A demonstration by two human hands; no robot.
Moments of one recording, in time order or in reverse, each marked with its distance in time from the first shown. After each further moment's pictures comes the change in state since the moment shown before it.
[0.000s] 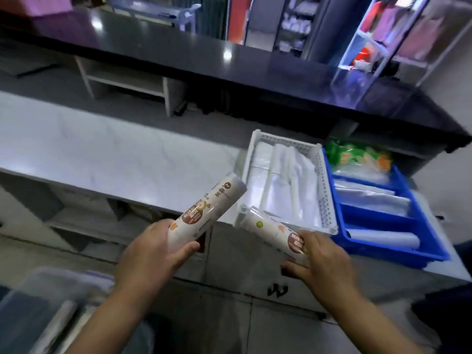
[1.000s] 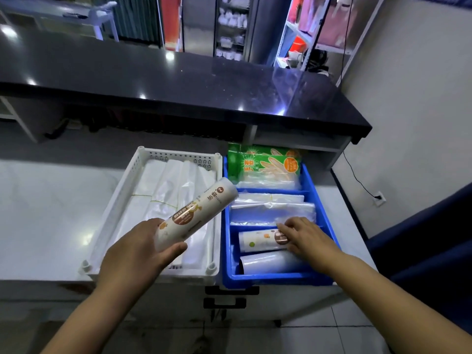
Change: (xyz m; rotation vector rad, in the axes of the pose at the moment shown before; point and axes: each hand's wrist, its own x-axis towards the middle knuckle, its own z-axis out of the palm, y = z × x) left_hand 0.087 0.226 0.164 0.027 -0.162 0.113; right_hand 0.068 0.349 0.027 -0.114 -0.375 -0.045
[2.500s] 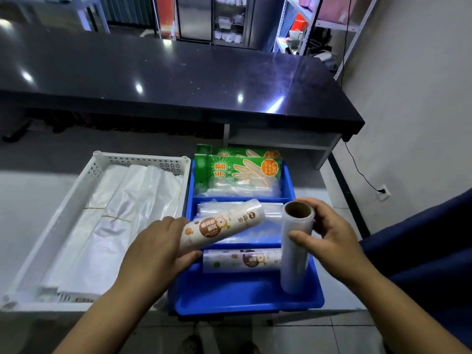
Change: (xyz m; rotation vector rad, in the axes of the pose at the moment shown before) left_hand 0.055 0.099 0.075 0.249 -0.041 0.336; right_hand -0.027 0.060 -0.076 1.087 0.372 0.080
